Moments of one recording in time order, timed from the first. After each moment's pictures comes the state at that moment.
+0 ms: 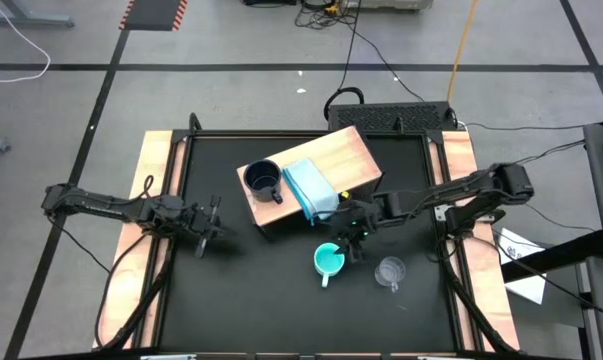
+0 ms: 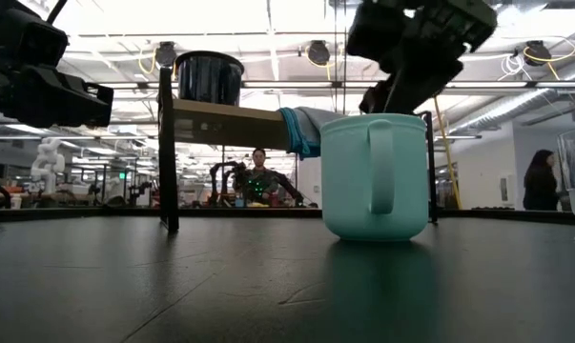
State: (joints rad) left arm -0.11 0.32 0.01 0.10 0.13 0.21; right arm 0.10 1.53 0.97 -0.39 -0.21 0.11
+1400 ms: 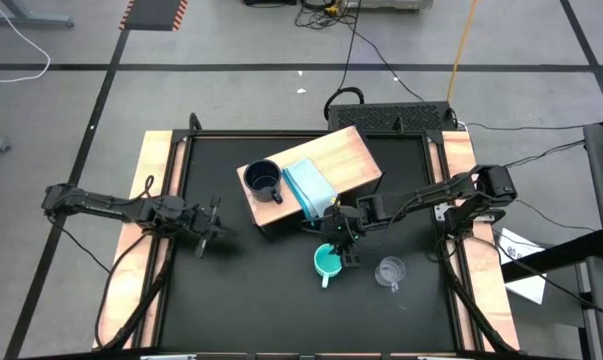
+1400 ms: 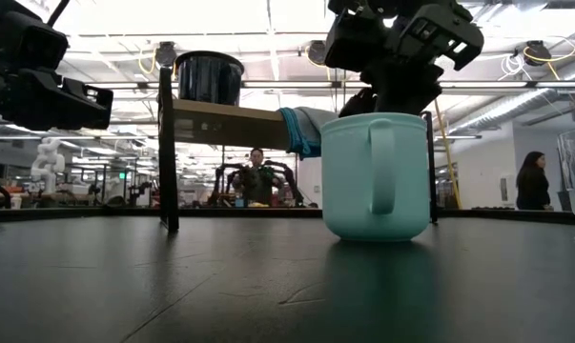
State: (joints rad) left arm -0.11 0.32 0.01 0.08 0.13 0.21; right arm 0.11 1.65 1.06 -0.45 -0.21 0.03
